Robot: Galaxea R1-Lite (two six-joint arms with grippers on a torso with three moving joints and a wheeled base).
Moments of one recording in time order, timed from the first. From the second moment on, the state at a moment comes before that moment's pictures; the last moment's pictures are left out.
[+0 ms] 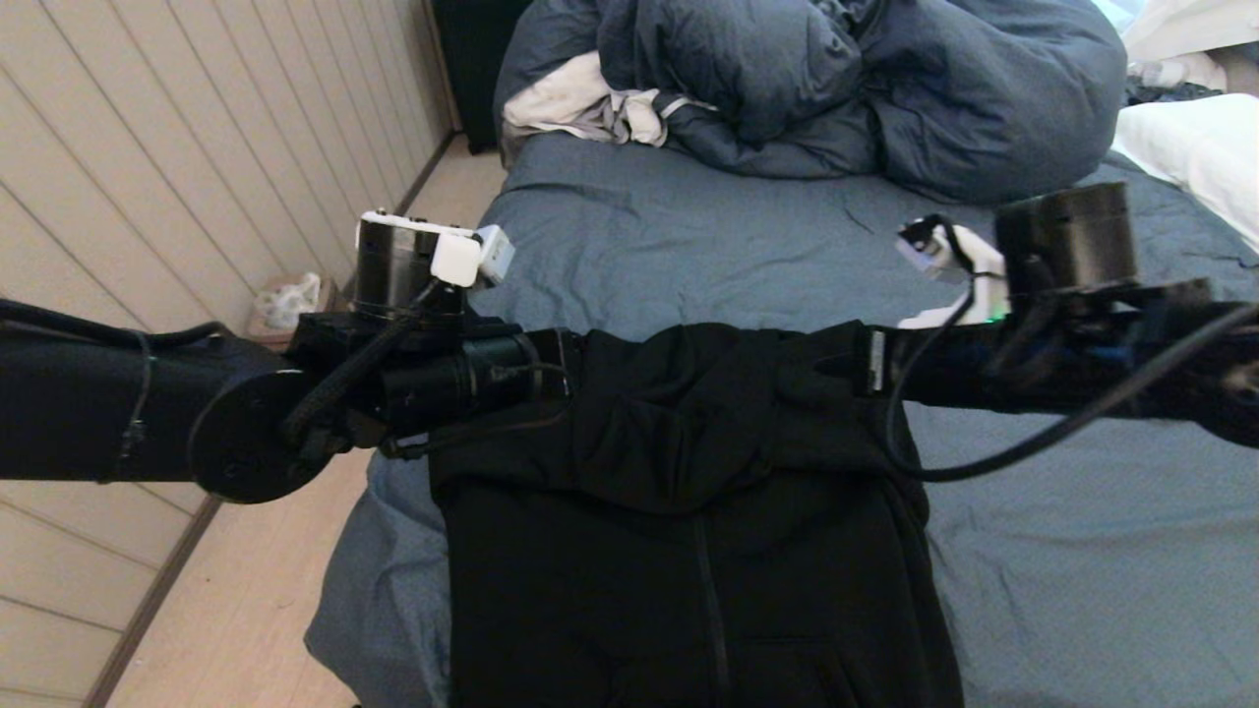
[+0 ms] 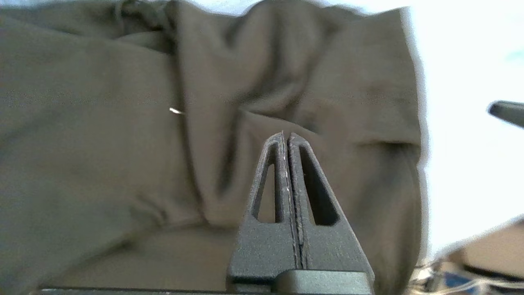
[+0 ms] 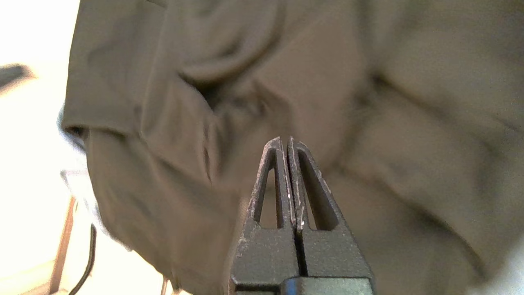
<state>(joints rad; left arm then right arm) -0.64 1.83 -1.18 -0.34 0.00 -0.38 0.33 1.65 -1.17 -0.04 0.16 0.24</state>
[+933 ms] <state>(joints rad) -0.62 2.05 -1.33 -0.31 0.01 -0.38 0.55 1.94 -1.39 0.09 0.03 0.22</state>
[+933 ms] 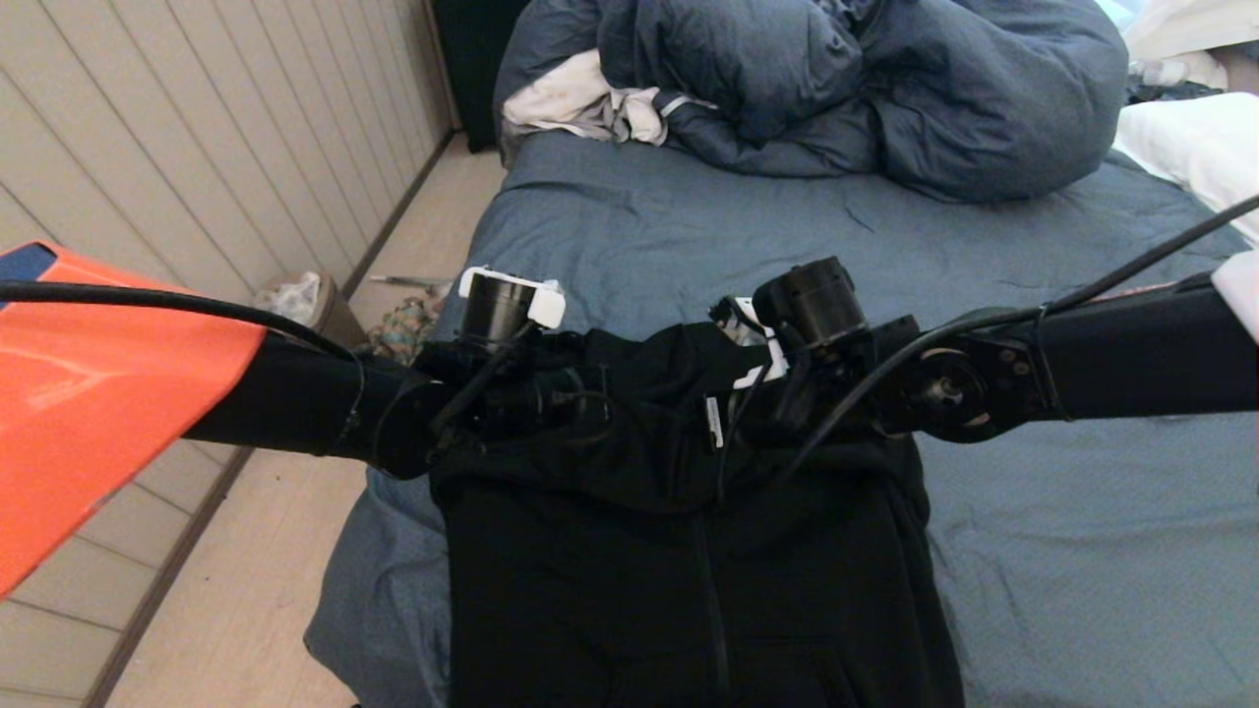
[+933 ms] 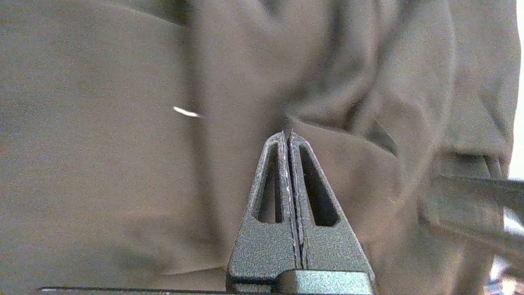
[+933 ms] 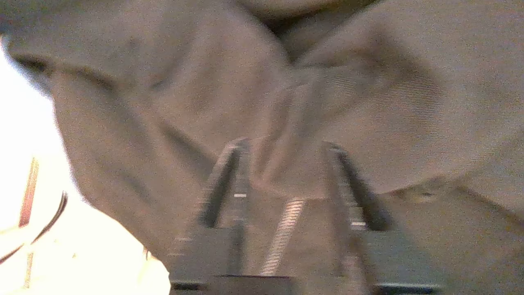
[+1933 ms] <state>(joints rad) -0.53 1.88 -0.93 -0.49 0.01 -0.43 0.59 2.15 -1.53 0.06 -0.13 0.15</state>
